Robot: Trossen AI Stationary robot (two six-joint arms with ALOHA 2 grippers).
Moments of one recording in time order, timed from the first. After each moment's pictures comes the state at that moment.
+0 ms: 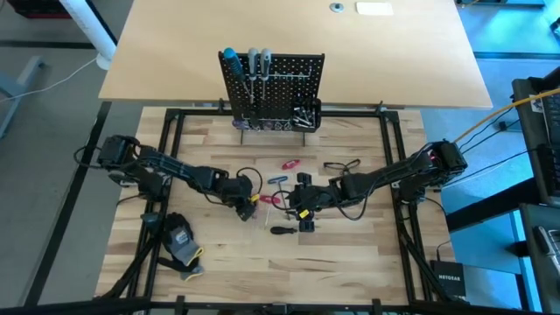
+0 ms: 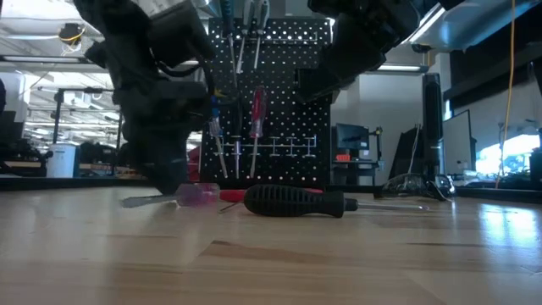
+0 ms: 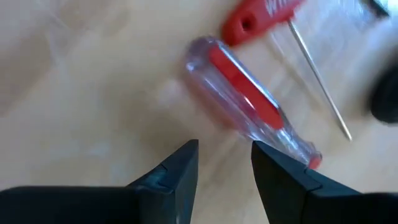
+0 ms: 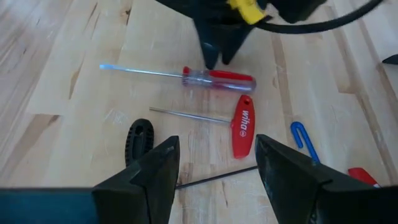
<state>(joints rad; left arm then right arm) -0.09 1.59 0.74 -0.24 0.00 -0.84 0.24 1.62 1.05 -0.19 0.19 0.07</state>
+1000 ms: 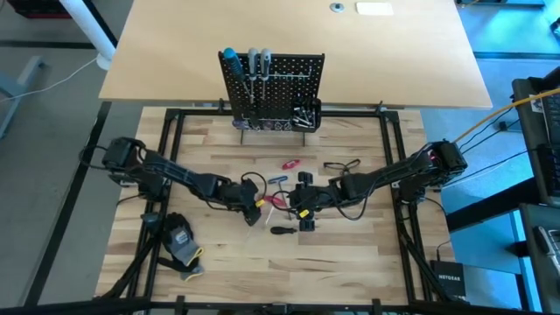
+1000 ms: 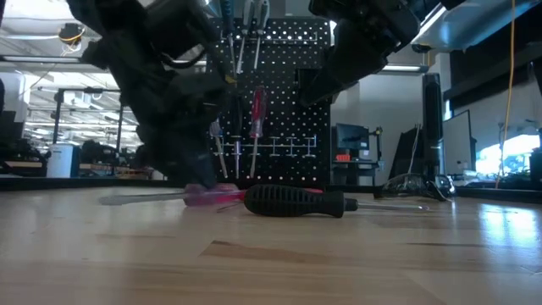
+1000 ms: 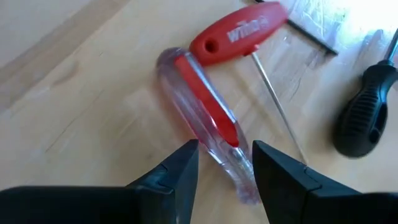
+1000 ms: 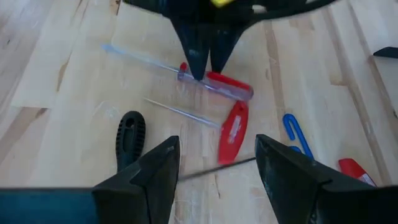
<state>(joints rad) -0.16 1.64 0.75 -0.08 -0.13 -0.86 0.24 1.62 1.05 -0.21 0.22 0.07</state>
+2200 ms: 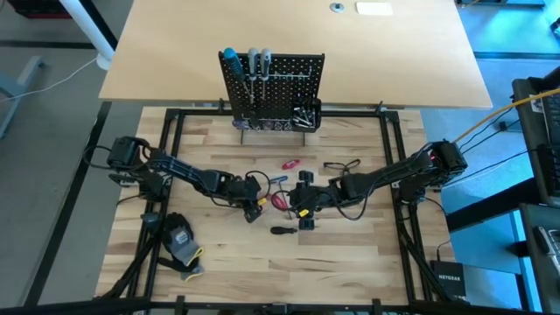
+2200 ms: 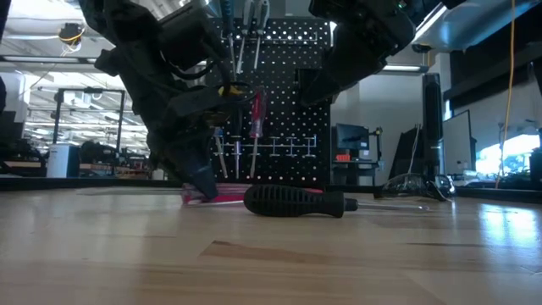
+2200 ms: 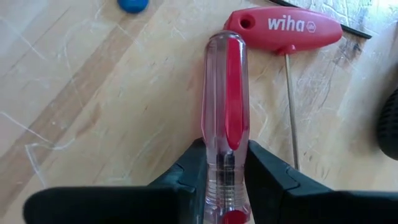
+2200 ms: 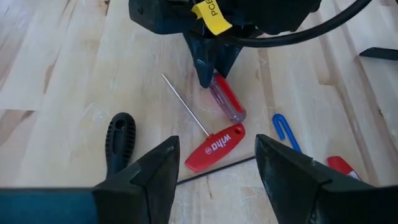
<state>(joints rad) -0.09 1.69 0.77 -0.11 -0.12 -0.65 0.24 1.62 1.05 -0.22 0.25 0.07</state>
